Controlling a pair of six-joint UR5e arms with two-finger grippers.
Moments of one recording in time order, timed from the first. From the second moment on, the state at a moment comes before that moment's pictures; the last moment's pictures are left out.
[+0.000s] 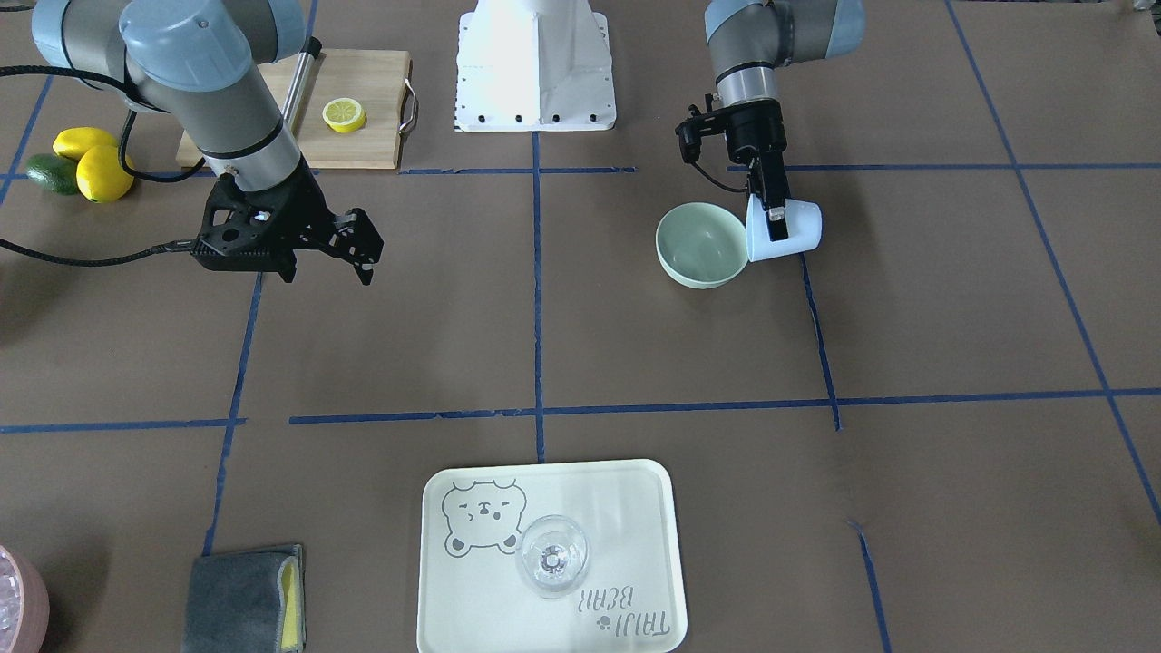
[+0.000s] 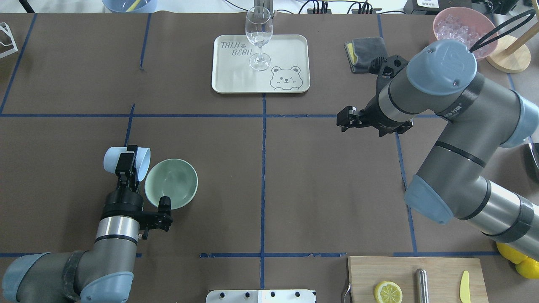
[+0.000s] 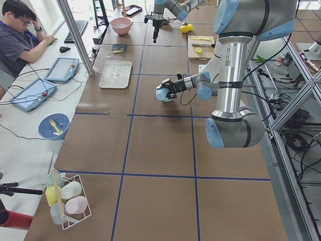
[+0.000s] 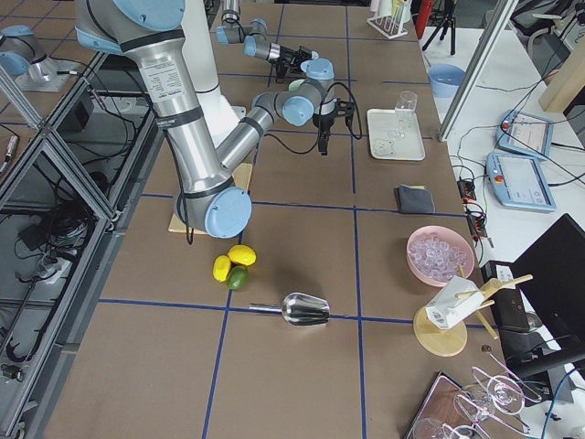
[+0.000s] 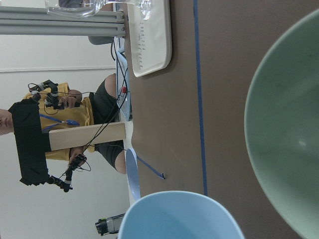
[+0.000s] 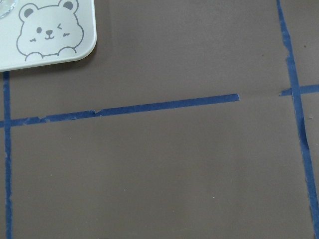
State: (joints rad) left arm -0.11 -1.66 -1.94 -1.75 -0.39 0.13; right arm 0.73 -1.17 1.93 -1.56 1.96 1.18
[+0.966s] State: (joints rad) left arm -0.11 -1.67 -1.94 -1.73 -0.37 0.24; right arm 0.72 -1.17 1.93 -1.53 1.97 1.22
